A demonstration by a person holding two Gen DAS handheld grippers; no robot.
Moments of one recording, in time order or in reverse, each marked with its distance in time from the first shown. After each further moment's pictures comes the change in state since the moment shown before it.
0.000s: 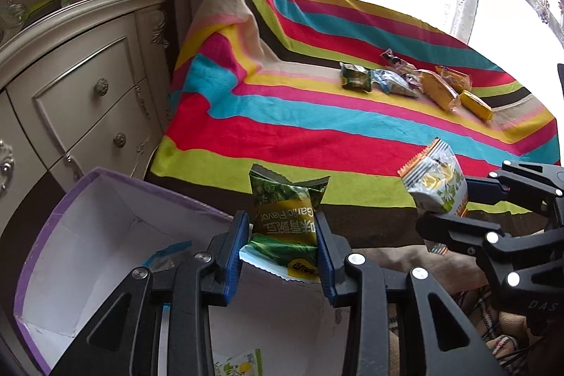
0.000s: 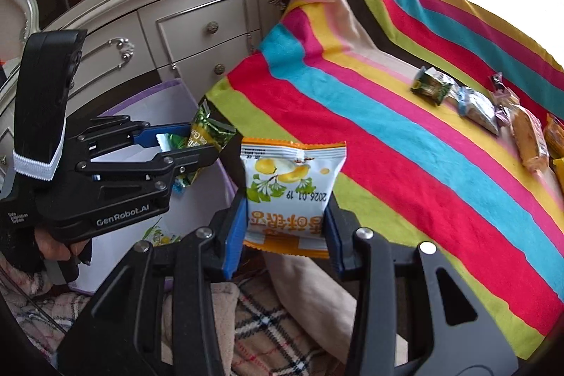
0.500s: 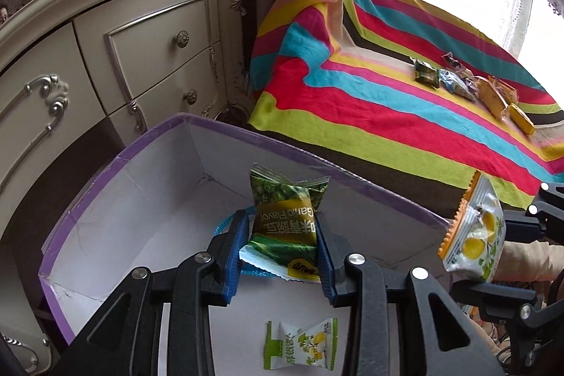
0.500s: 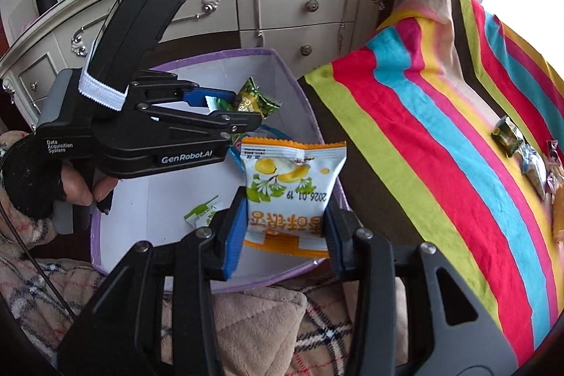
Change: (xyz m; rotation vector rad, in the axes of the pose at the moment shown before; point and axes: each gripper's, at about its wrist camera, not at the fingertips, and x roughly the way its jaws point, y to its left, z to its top) left arm -0.008 0.069 -0.031 -0.123 0.057 0.145; right arm 0.019 0.081 0.003 -0.255 0.049 0.143
